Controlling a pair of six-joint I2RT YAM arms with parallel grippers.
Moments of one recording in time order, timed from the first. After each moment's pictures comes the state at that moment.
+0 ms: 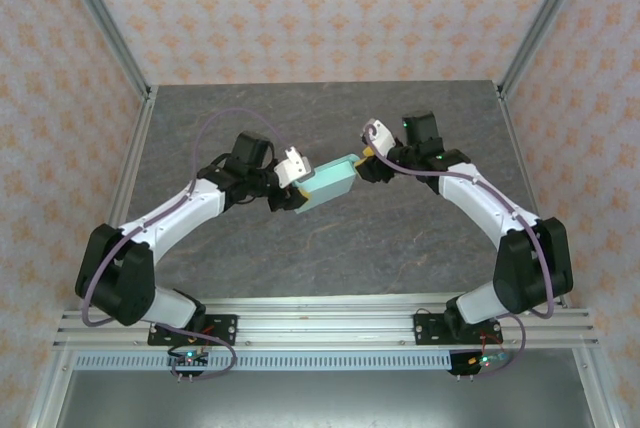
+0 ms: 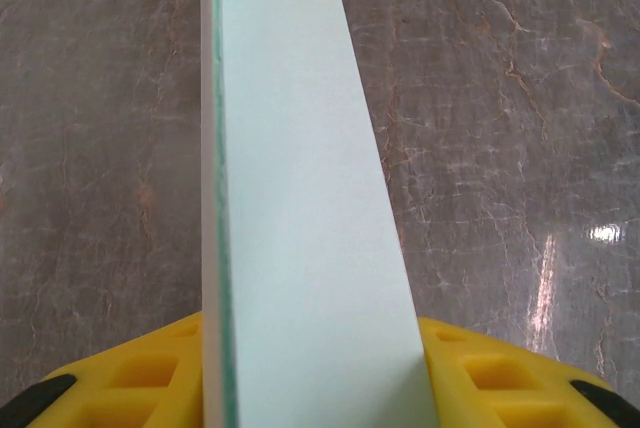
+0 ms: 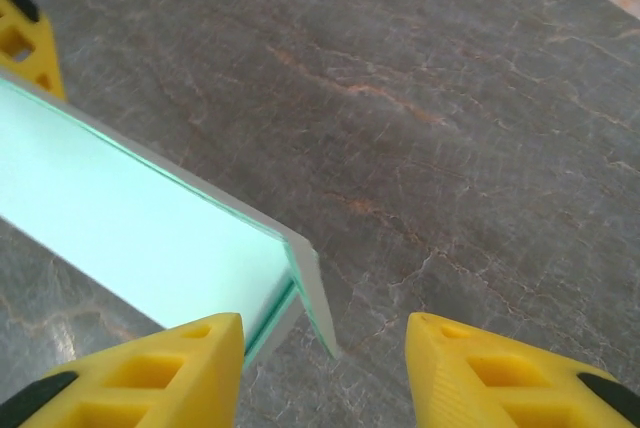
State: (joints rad) left arm -0.41 1.44 1.00 -0.40 0.54 0.56; right arm 0.34 1.46 1.08 -0.36 -0.53 -0.45
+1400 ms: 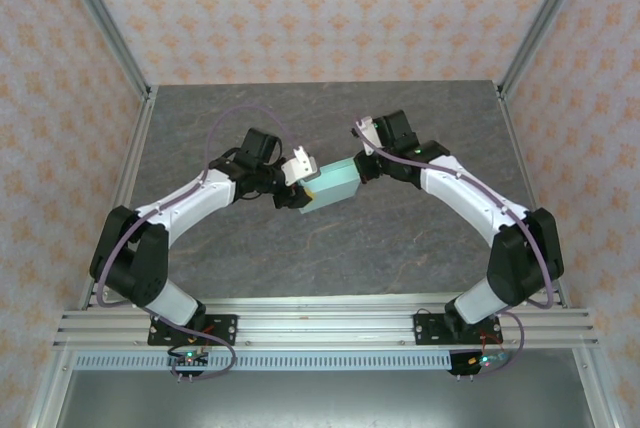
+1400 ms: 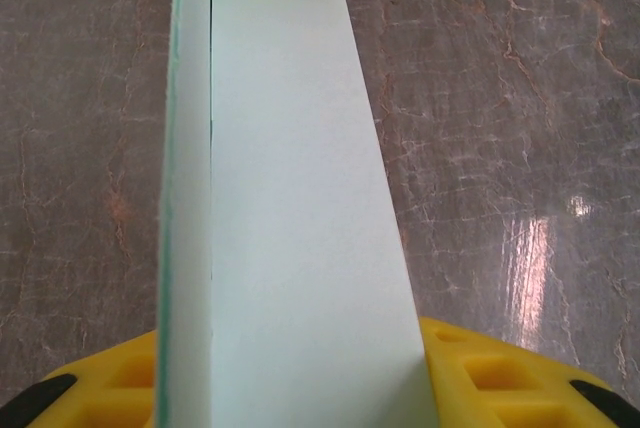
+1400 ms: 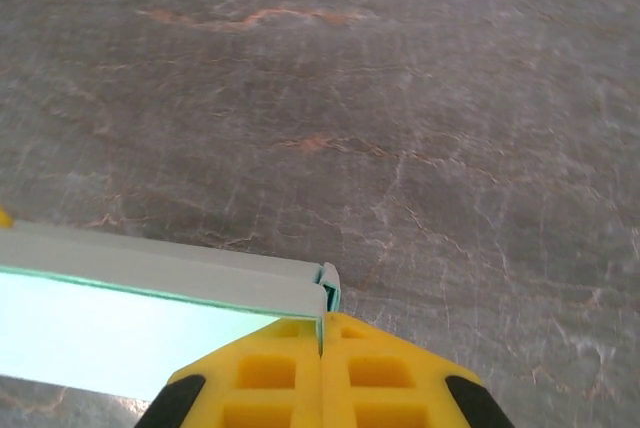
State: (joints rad) left arm -0.41 1.55 1.05 -0.41 0.56 0.60; right arm 0.51 1.53 1.22 -0.55 -0.10 0.04
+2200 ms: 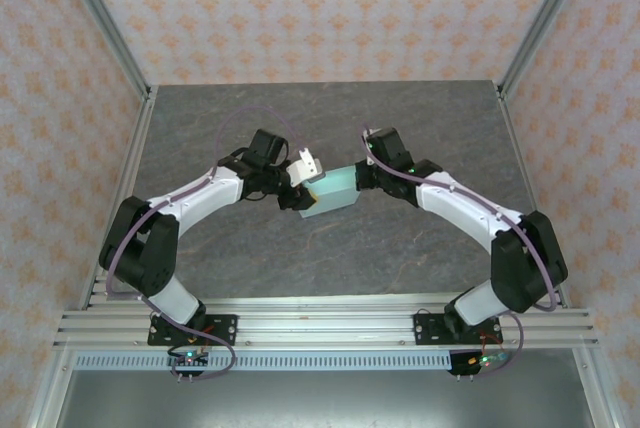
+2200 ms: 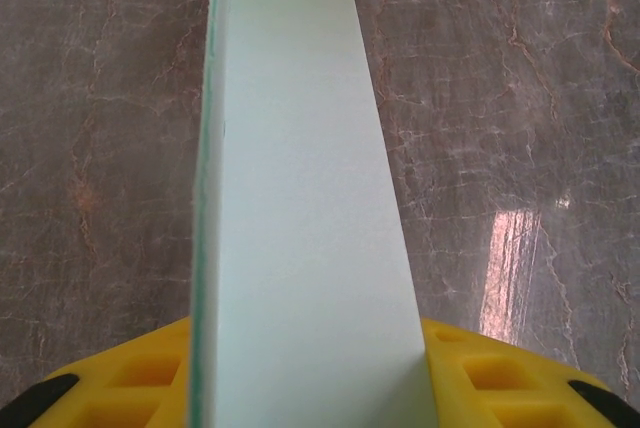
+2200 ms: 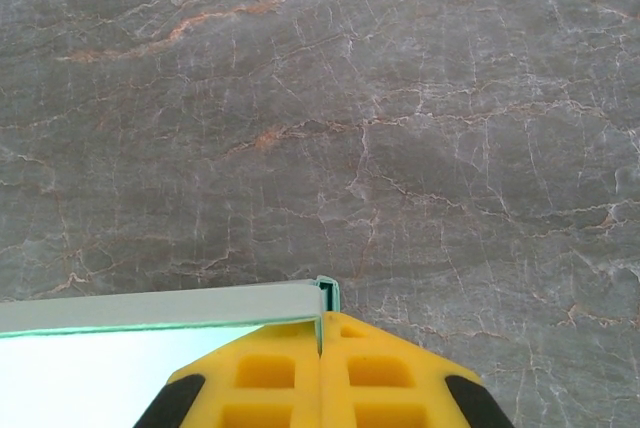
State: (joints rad) left arm -0.43 1.61 1.07 -0.41 0.55 0.57; right arm 0.55 1.48 1.04 -0.38 0.03 0.29
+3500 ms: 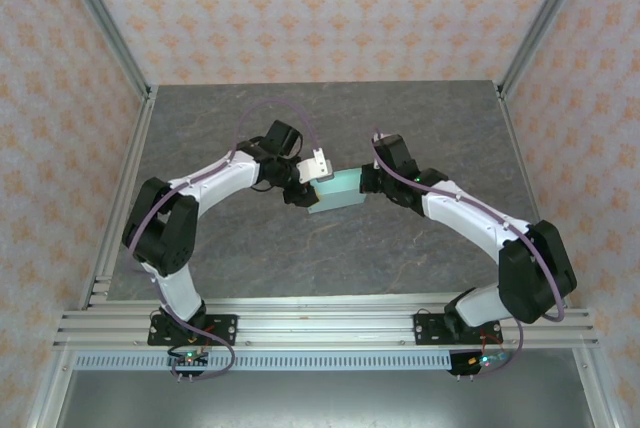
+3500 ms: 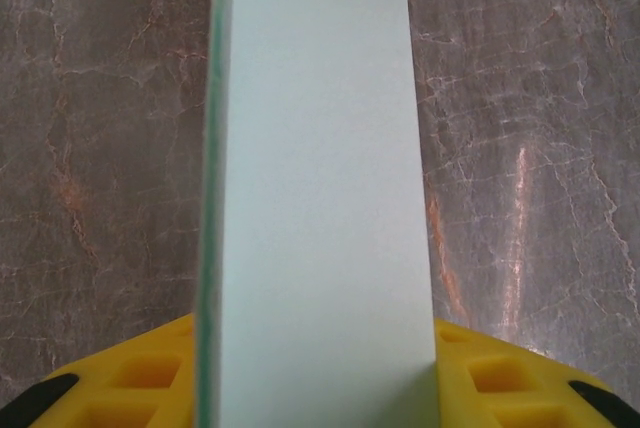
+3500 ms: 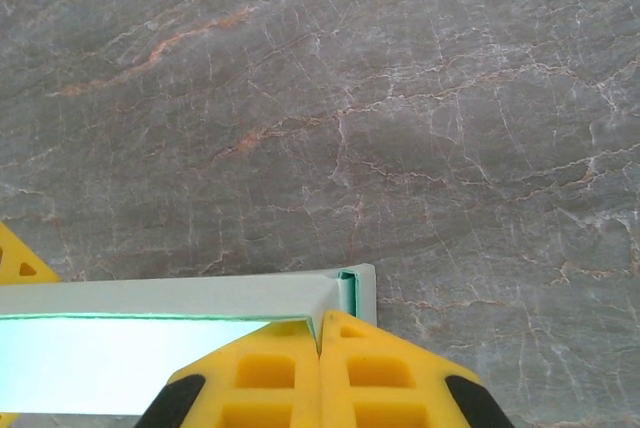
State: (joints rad) left arm -0.45 1.78 1.27 -0.60 0.47 0.72; right arm 0.55 1.42 0.96 -0.34 0.07 0.41
